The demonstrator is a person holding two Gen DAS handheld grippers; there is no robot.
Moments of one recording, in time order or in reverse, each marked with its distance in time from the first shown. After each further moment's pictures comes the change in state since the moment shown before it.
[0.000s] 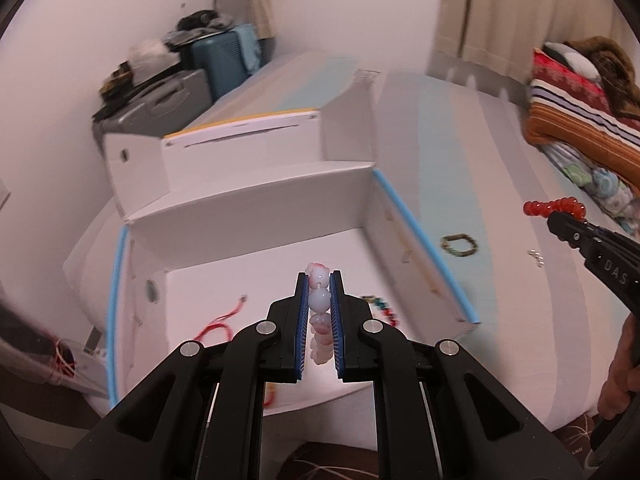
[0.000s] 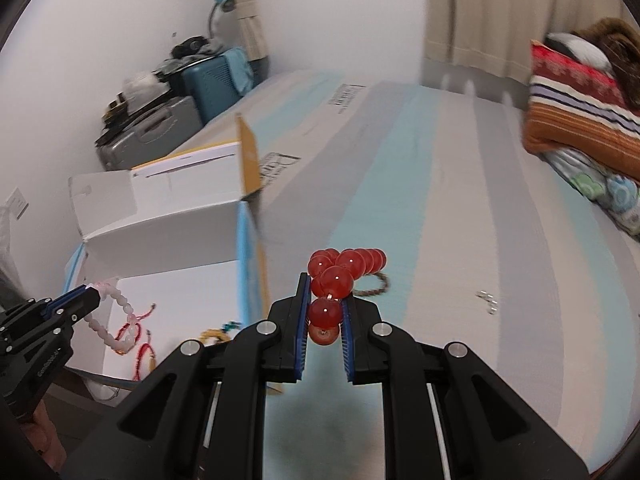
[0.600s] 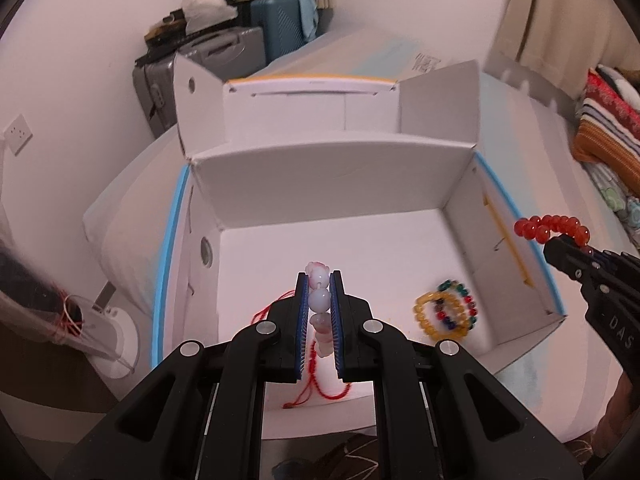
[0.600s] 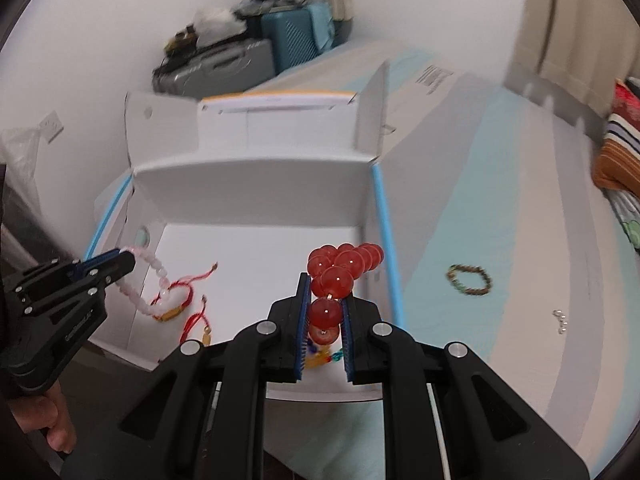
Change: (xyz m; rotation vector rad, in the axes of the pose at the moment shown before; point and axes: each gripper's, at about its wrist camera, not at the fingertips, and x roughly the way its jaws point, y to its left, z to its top) left arm 0.037 0.083 -0.022 -0.124 0.093 0.076; right arm 0.047 0.119 -0.013 -0.215 0.138 0.115
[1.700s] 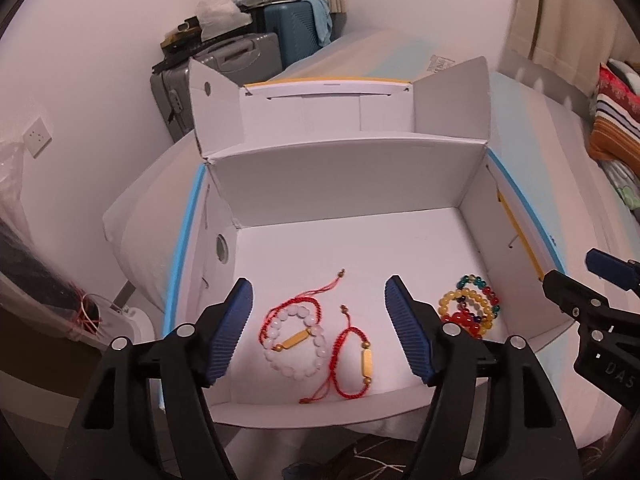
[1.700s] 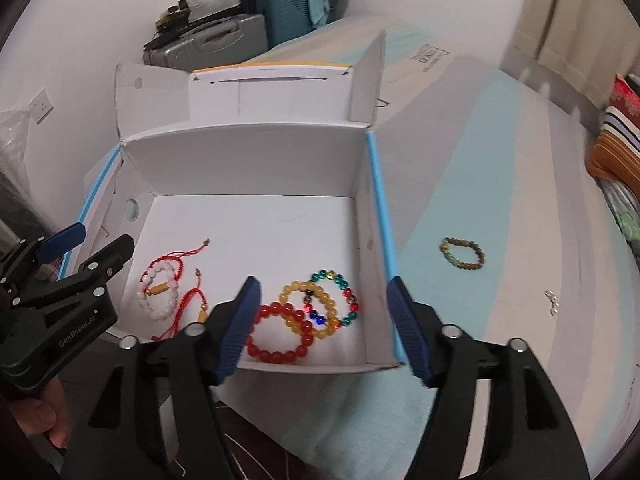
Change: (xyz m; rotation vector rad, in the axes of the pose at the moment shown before) left arm -0.007 -0.012 -0.009 0.003 -0.033 0.074; right arm -0.002 -0.004 -0.010 0.004 0.077 -0.054
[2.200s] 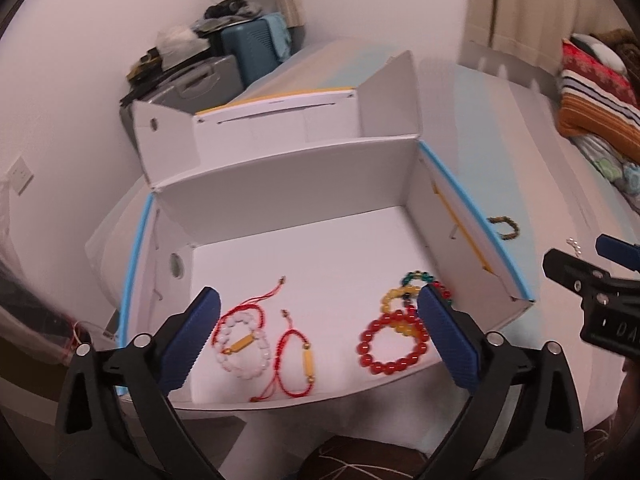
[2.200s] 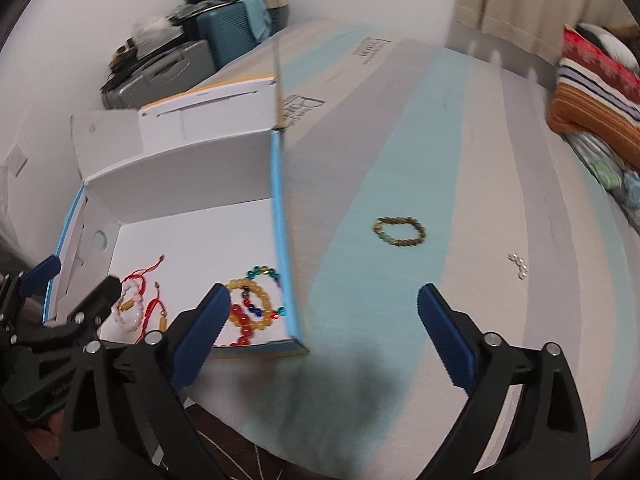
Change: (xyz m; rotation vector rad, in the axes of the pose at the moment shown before) left arm -0.019 -0.063 -0.006 0.109 -0.052 -0.052; right arm -0.016 -0.078 -0.023 0.177 -0.031 -0.040
